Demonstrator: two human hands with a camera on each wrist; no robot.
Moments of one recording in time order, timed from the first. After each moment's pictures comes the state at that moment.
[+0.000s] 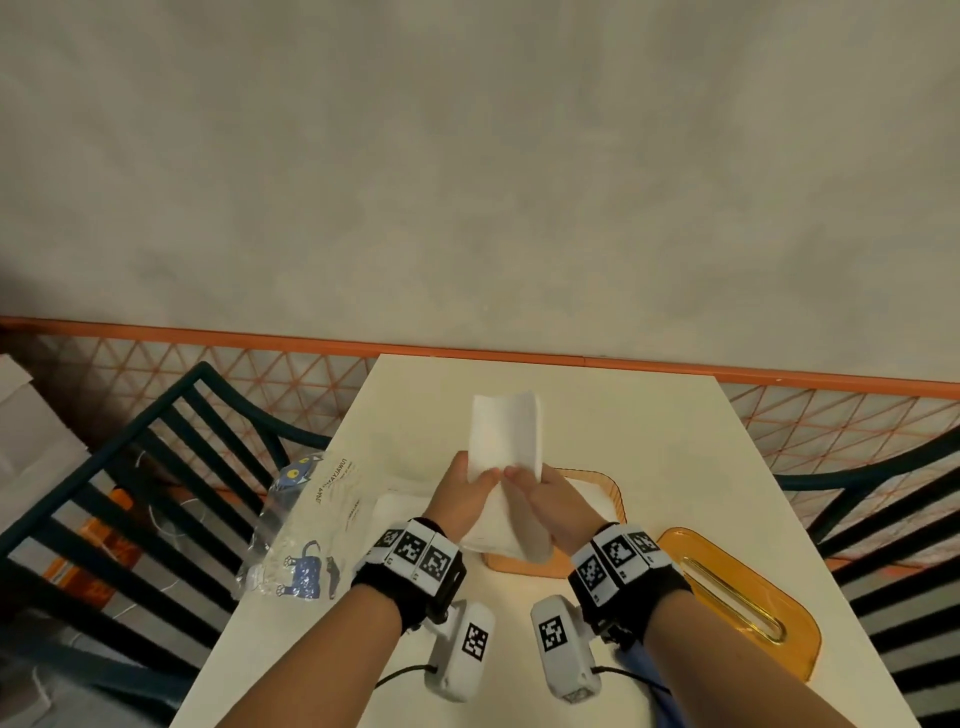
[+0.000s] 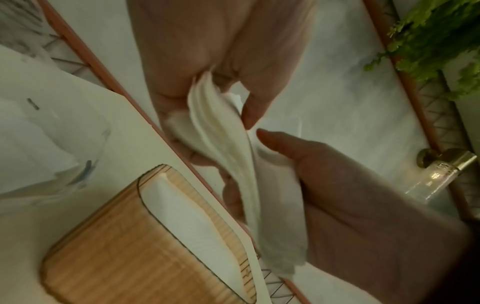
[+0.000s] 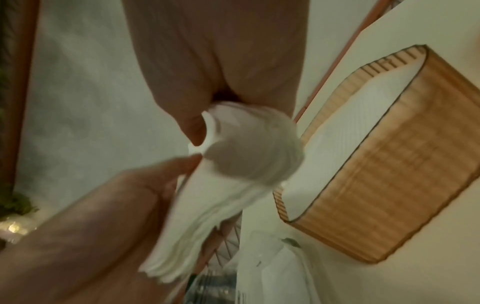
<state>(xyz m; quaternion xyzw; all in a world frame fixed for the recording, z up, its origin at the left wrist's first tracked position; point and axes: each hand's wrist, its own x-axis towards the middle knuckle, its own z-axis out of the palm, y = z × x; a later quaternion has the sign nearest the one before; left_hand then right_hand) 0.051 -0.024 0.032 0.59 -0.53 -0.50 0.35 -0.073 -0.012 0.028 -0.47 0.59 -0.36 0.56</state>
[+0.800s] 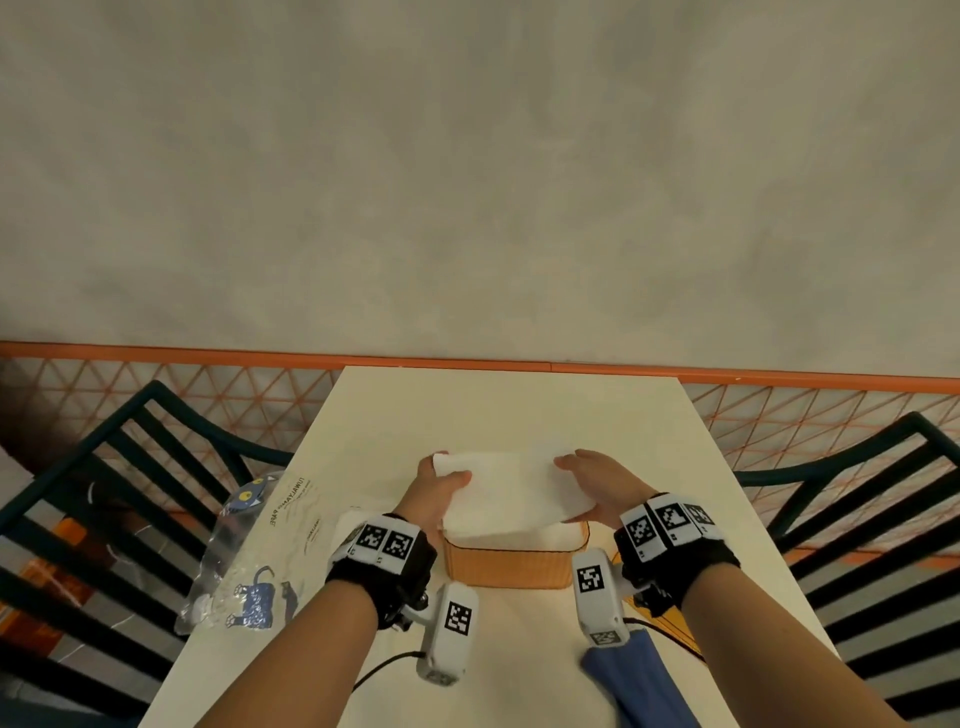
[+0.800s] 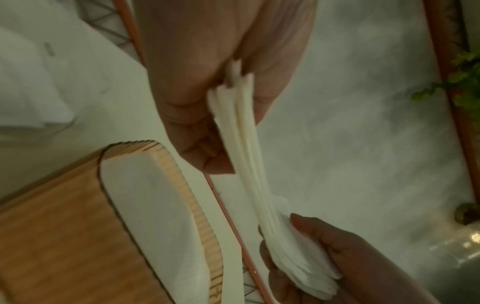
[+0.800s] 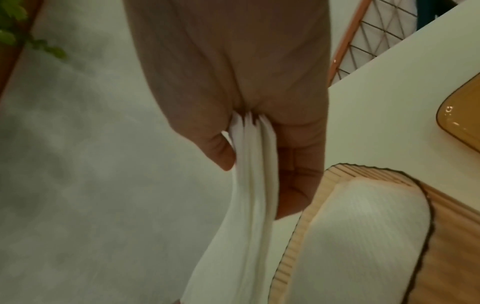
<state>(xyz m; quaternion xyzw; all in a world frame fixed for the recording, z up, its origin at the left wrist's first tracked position) 0.033 -0.050 0.022 0.54 -0.34 -0.66 0.39 -0.166 -0.027 0.053 -0.35 0.66 -0.32 0.58</state>
